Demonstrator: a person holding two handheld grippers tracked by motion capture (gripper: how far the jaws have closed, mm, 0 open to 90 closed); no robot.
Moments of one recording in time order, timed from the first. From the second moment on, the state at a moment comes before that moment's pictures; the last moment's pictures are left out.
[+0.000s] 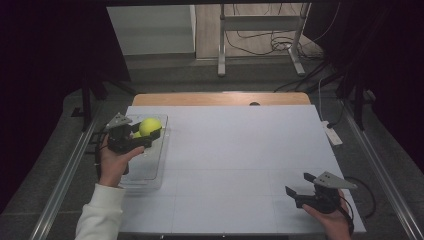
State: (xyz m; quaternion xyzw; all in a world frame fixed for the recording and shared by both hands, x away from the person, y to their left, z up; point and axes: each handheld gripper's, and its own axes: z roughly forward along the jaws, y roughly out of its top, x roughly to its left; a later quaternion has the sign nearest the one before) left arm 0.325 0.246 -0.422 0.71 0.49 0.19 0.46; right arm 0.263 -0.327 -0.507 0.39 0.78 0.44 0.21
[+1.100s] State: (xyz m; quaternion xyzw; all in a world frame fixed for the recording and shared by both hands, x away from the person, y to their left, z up) left arm 0.330 0.260 -0.437 0.71 0.52 0.20 0.42; right arm 0.262 -0.327 -0.507 0.39 0.78 0.44 0.21
